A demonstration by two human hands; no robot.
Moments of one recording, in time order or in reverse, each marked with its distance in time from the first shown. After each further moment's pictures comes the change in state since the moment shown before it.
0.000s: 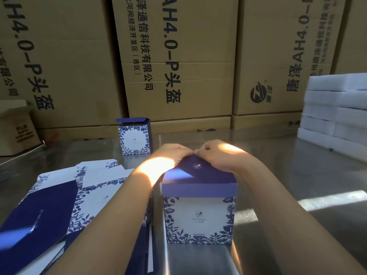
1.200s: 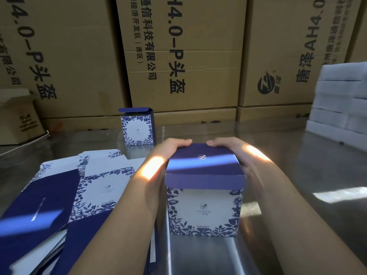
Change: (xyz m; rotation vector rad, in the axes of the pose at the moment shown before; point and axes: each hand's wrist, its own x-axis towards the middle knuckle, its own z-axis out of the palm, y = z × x) left_hand -0.006 -0.016 -0.004 -0.335 0.009 -0.243; right_hand -0.006 0.025 0.006 0.997 -0.216 0.258
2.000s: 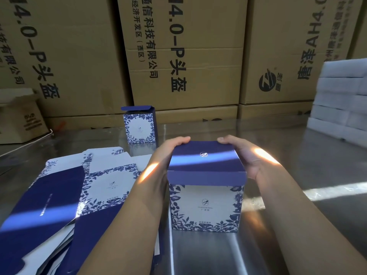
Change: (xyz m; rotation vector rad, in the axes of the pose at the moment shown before) left_hand -0.019 -0.008 0.004 -0.356 -0.030 0.016; right_hand -0.001 0.014 -0.013 0.093 0.023 -0.104
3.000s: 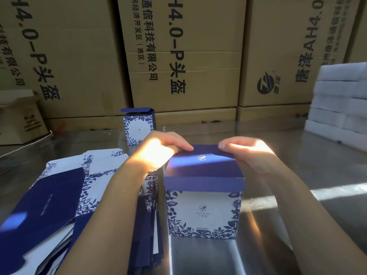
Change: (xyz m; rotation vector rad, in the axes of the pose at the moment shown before) left_hand -0.016 0.014 -0.025 0.687 -0.154 0.688; right_hand -0.033 -0.001 -0.008 -0.372 0.105 -0.369
